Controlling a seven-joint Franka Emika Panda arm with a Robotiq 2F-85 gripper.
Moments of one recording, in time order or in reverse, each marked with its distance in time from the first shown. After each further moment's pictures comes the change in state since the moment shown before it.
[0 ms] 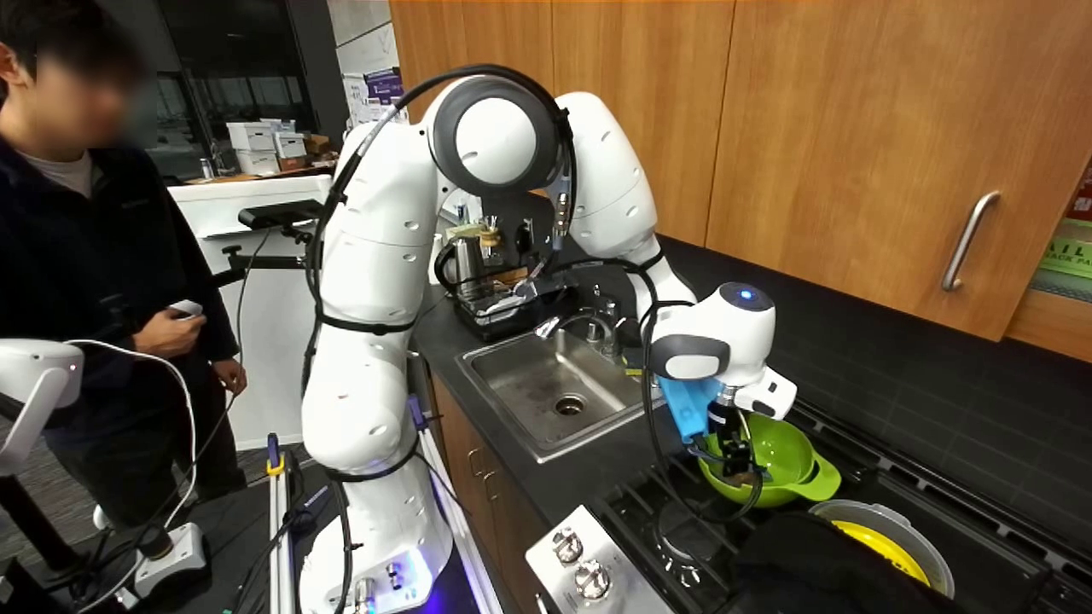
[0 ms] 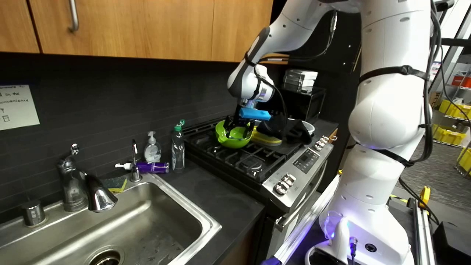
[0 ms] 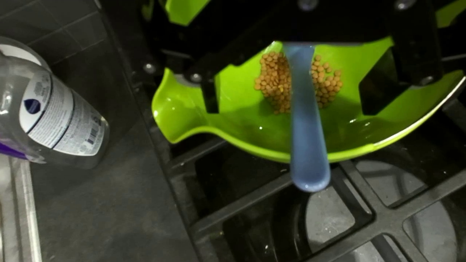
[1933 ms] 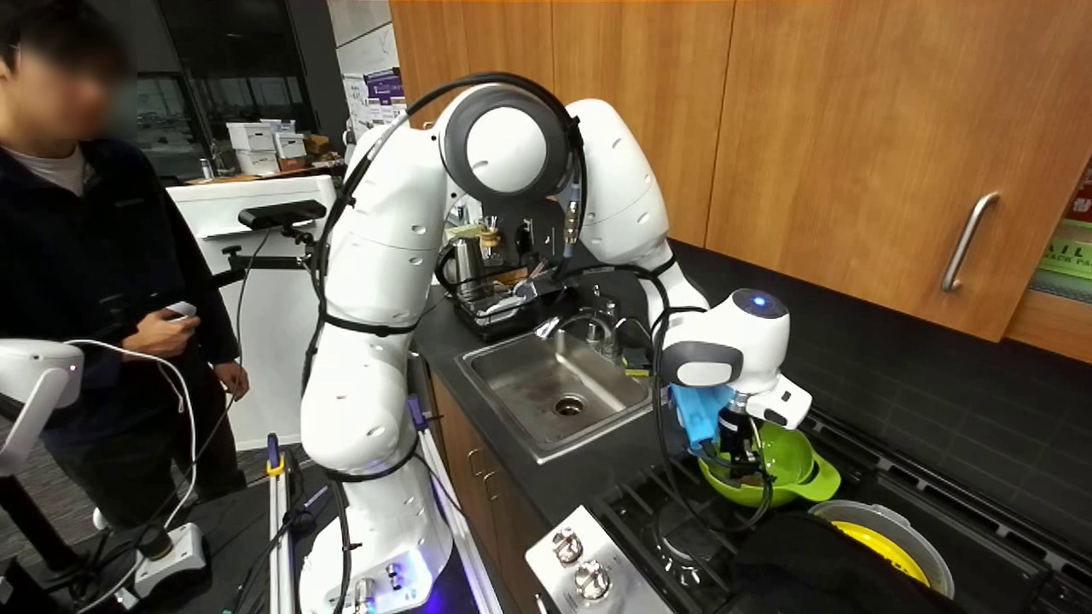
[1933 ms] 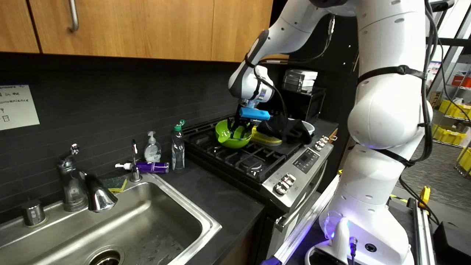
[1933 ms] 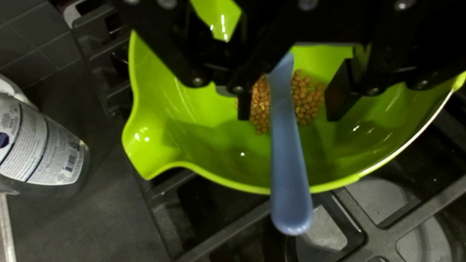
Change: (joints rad) arm -0.019 0.037 -0.011 0.047 0.000 -0.001 0.044
